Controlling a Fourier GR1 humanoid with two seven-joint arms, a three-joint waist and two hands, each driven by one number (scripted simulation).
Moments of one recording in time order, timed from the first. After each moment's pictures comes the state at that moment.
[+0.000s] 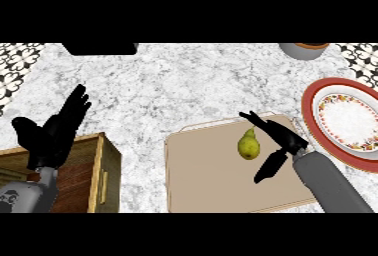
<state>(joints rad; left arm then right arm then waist) -0.16 0.42 -0.15 -1.52 0.26 0.19 0.16 -0.44 -0.34 0.36 -0.91 0.17 0.32 -0.16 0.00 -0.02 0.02</state>
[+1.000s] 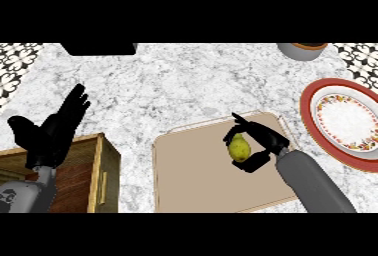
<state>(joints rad) -0.16 0.42 -0.13 -1.51 0.28 0.17 0.16 -0.48 -0.26 0.39 -0.86 0.30 0.30 -0.25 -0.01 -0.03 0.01</state>
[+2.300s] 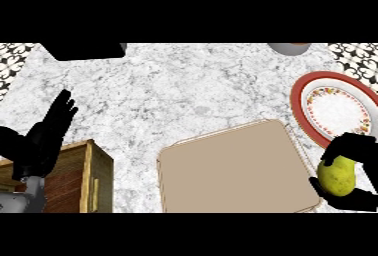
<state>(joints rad) -0.09 0.43 -0.10 -1.57 0.27 0.21 0.16 0.08 -0.68 0.14 -1.71 0.36 -0.21 -0.45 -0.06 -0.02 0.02</state>
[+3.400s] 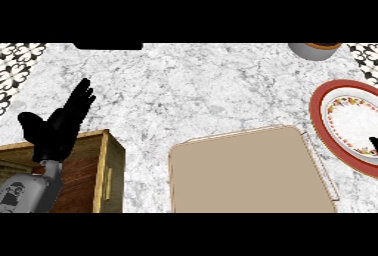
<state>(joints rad) -0.20 0.40 -0.15 -1.49 0.24 0.17 0.14 -0.26 -0.79 -0.11 -0.94 0.29 -0.06 -0.62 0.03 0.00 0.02</state>
